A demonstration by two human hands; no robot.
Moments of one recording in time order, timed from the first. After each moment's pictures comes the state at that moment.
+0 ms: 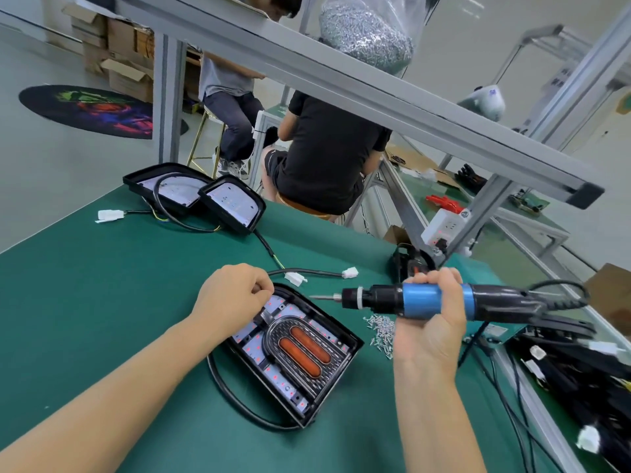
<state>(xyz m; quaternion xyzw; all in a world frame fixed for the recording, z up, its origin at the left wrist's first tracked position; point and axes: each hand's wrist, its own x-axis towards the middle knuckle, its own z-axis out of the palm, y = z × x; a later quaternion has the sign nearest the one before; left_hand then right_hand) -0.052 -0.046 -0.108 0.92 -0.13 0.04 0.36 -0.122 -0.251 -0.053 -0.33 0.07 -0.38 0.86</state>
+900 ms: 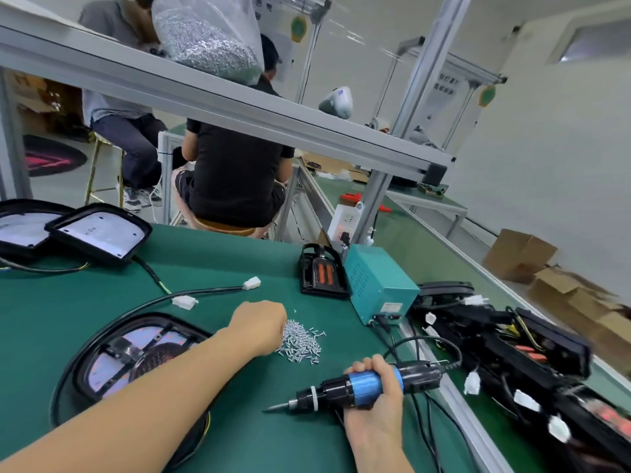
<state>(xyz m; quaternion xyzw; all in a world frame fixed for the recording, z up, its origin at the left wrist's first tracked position) -0.055 -0.234 -0.097 0.94 -0.34 -0.08 0.06 -0.196 -0.358 -0.141 -0.23 0.23 -0.30 0.90</state>
